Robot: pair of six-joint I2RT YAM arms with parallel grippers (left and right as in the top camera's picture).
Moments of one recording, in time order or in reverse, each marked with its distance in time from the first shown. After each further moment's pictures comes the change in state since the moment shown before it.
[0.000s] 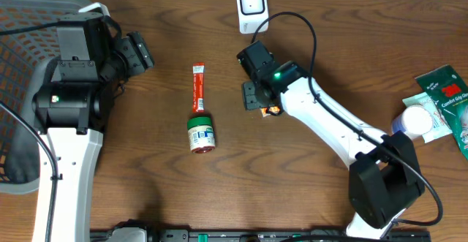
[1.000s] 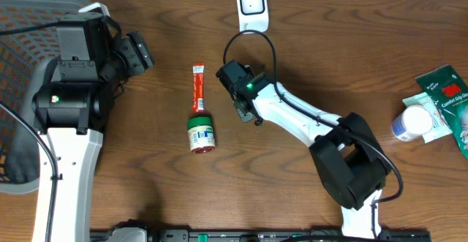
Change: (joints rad) left arm 0.000 0.000 0.000 0.000 0.000 0.000; right arm 0.082 0.193 0.000 0.062 0.200 -0.212
